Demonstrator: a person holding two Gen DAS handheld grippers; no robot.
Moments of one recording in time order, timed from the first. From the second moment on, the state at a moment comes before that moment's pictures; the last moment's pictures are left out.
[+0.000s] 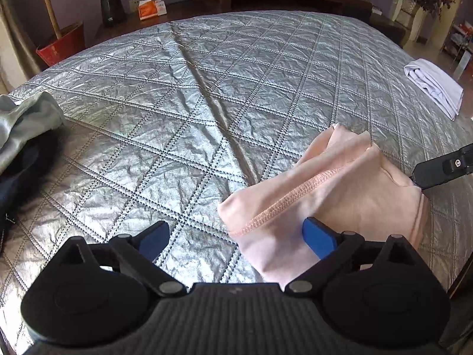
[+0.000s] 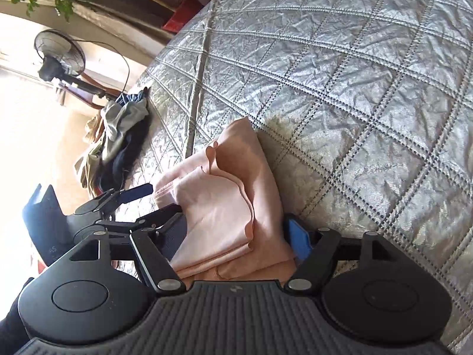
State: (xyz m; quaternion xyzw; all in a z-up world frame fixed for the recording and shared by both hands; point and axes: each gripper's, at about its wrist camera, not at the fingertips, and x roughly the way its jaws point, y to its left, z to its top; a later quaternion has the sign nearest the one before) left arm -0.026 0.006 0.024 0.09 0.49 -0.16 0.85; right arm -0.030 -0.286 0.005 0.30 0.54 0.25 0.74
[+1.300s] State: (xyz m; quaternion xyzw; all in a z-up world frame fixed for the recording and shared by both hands) left arm -0.016 0.007 0.051 0.06 0.45 -0.15 0.88; right arm -0.051 -0.306 -0.014 0.47 0.49 0.28 0.68
